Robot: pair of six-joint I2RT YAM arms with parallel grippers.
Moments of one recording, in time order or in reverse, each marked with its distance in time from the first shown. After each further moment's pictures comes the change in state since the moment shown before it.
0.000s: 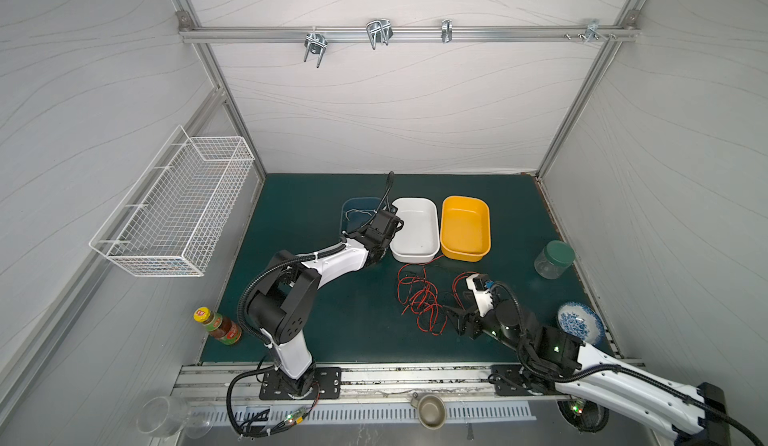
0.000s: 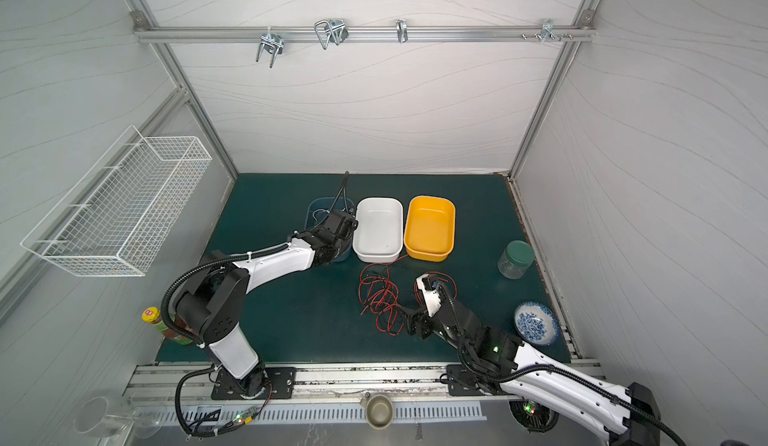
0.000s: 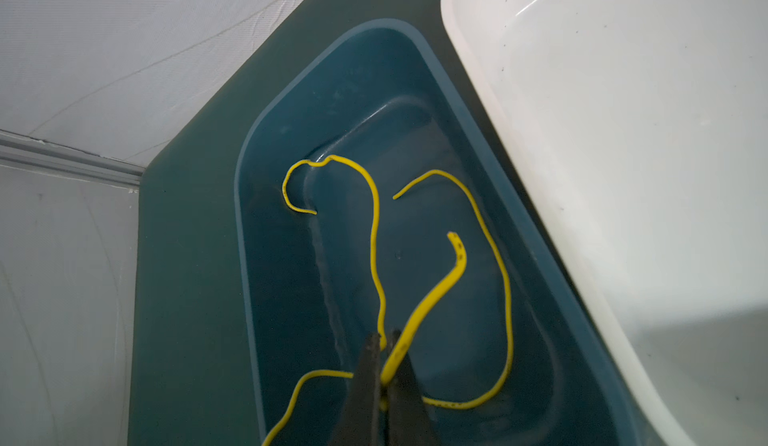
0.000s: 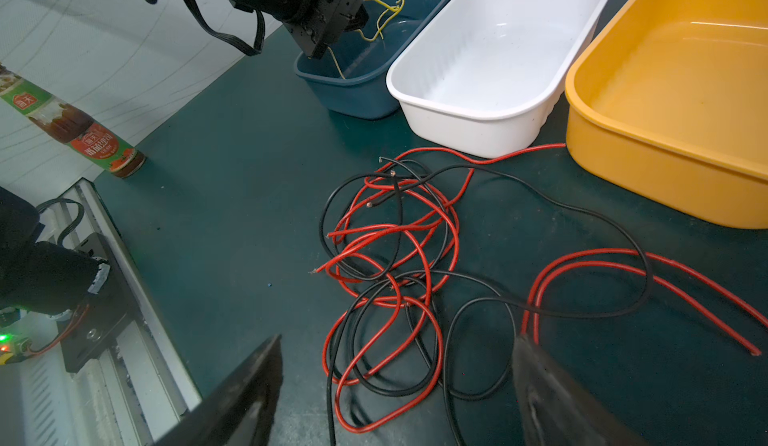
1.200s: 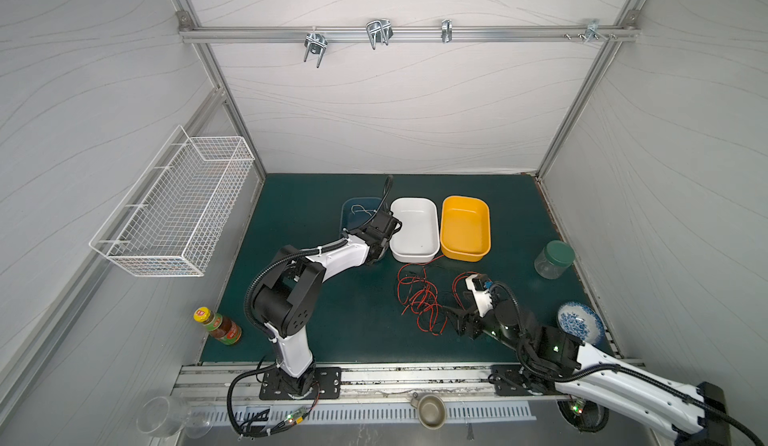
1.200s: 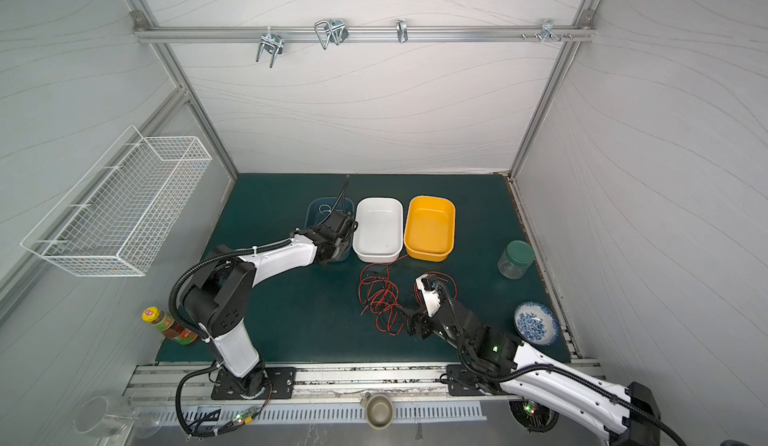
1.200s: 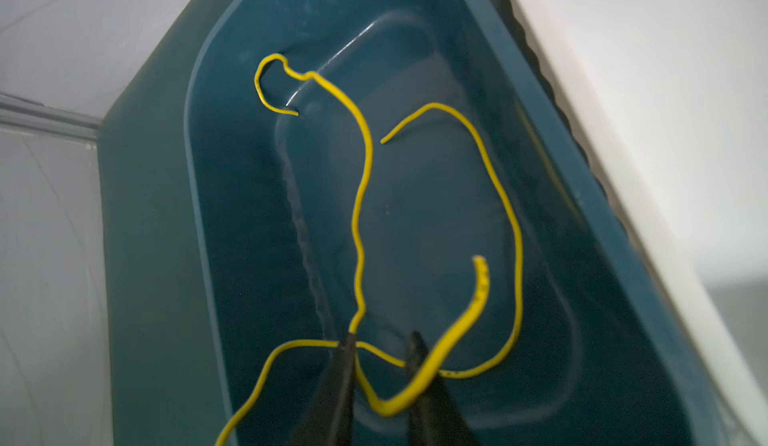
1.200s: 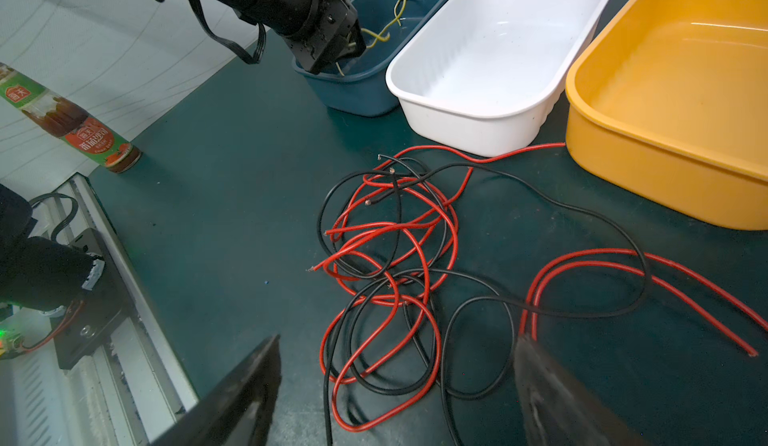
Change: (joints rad) left arm 0.025 0.048 0.041 -0.146 0.029 -0.080; right arm 0.000 0.007 0.000 0.000 0.000 -0.010
